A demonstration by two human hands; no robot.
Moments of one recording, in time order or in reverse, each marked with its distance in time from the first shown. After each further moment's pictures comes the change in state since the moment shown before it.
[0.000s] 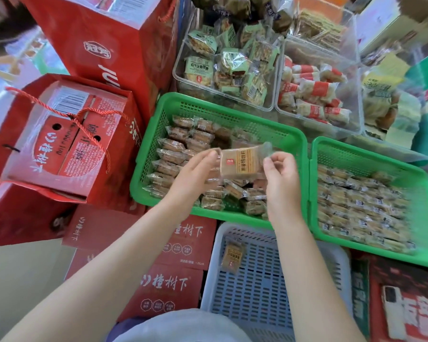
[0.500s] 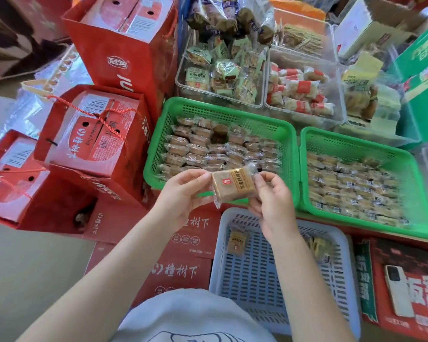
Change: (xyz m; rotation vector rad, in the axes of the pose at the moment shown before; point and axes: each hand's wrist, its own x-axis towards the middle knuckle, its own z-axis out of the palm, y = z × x) left_hand -0.100 -0.008 -0.003 -0.359 0.006 -0.041; right_hand -0.104 0.004 -0.032 0.365 -0.136 0.179
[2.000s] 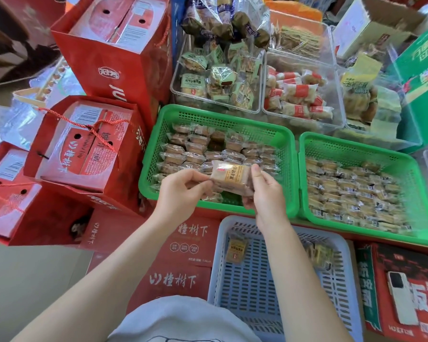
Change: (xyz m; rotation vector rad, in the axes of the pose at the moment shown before) left_hand 0.027 0.009 0.003 0.775 0.137 0.435; right_hand 0.044 -0.007 0.013 -0.182 0.059 0.057
